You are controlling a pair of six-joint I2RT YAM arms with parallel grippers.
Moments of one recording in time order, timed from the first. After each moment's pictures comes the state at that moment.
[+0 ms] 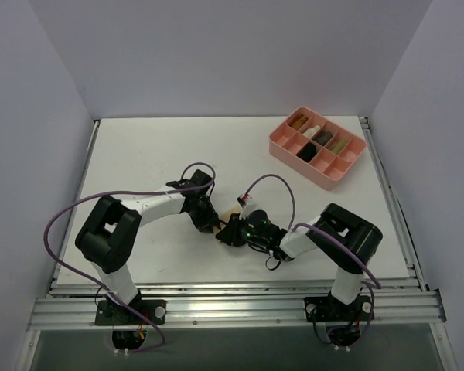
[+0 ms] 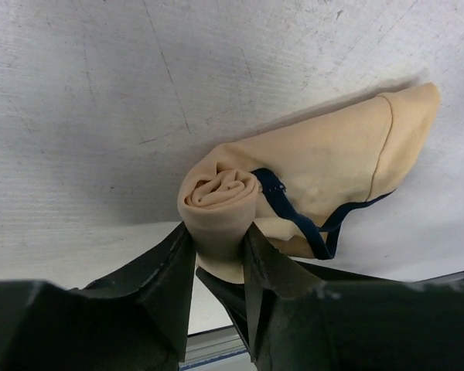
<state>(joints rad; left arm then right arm) -0.62 1.76 1.06 -0.53 0.13 -1.06 0.86 1.79 0.49 0.83 -0.13 0.73</state>
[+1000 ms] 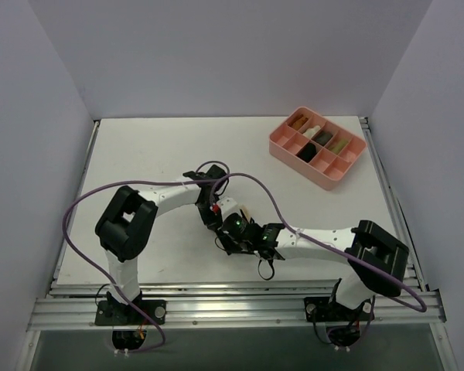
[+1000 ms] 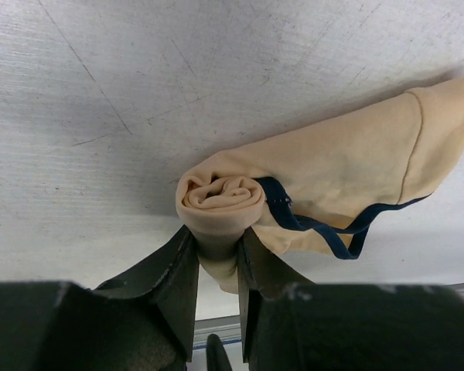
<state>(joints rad) -0.67 1.92 1.28 -0.73 0.12 -1.03 1.07 1.53 0.79 -0.09 0.30 0.33</state>
